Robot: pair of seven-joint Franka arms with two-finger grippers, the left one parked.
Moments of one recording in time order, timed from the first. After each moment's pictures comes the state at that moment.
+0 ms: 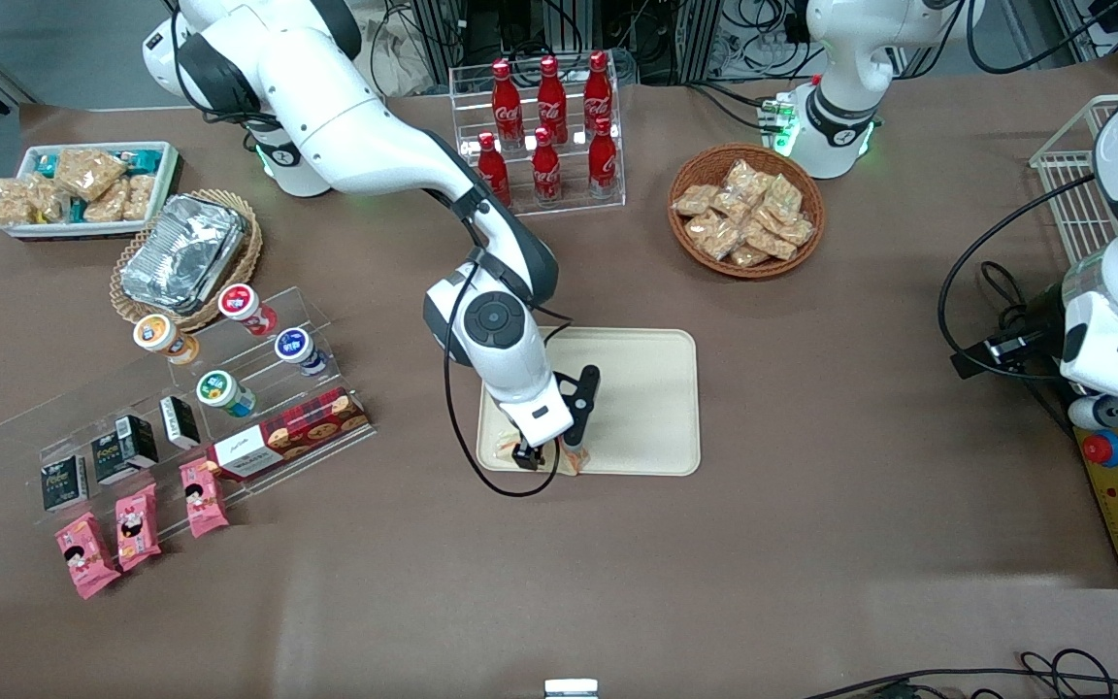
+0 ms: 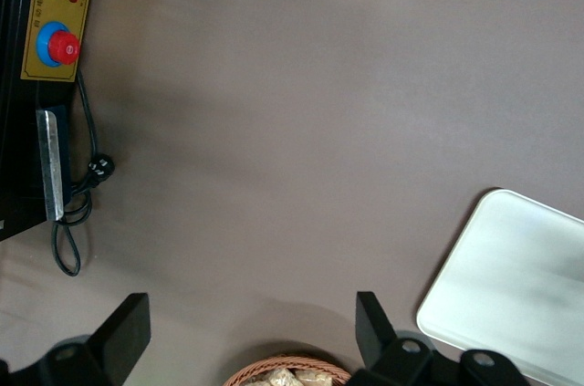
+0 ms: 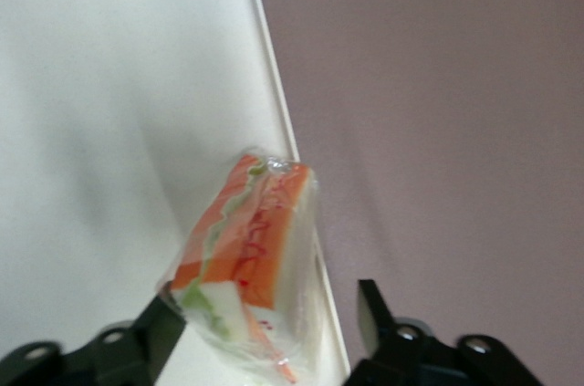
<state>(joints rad) 0.71 0.80 -0.07 -1.37 0.03 2.37 -0.61</state>
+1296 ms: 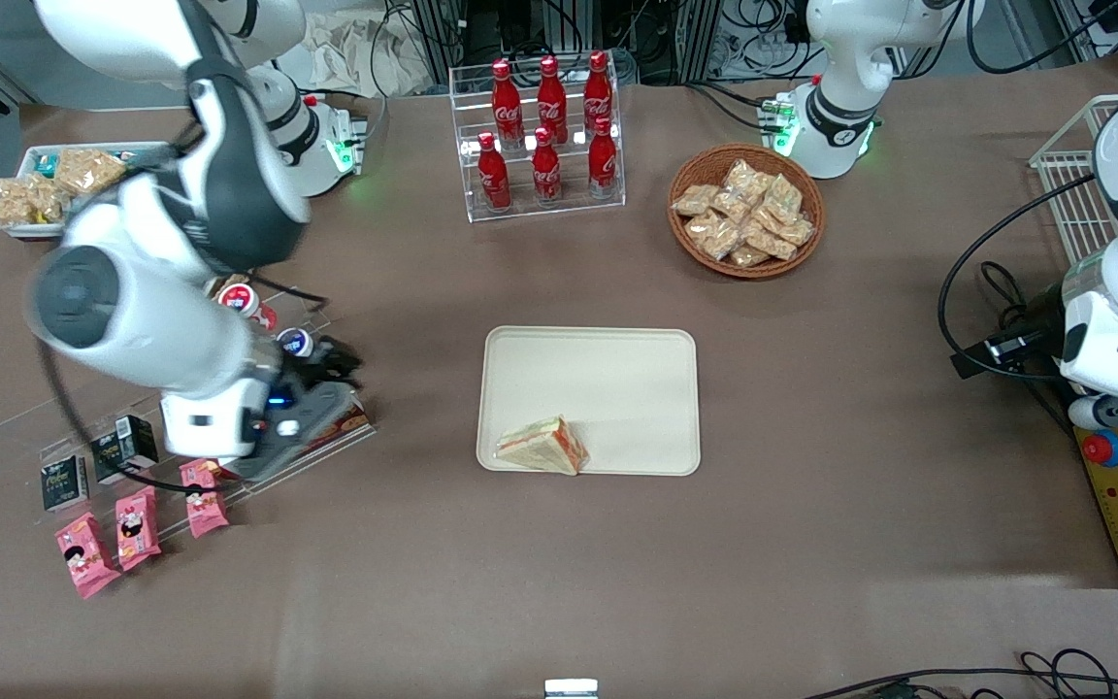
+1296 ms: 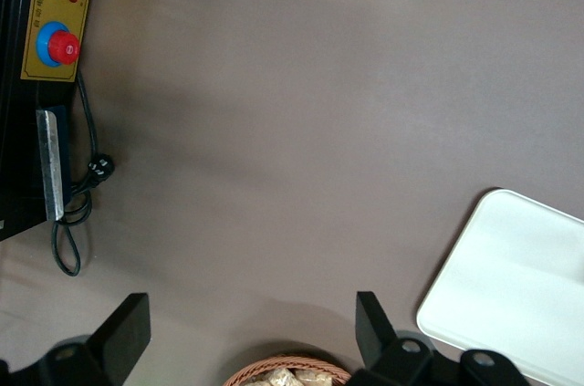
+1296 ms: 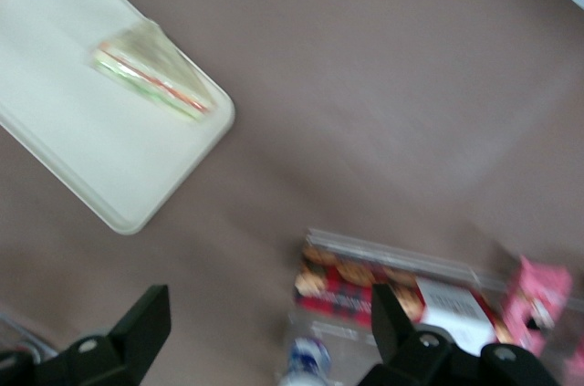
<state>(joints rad) 0.50 0.38 -0.30 -1.33 0.21 1.65 -0.45</state>
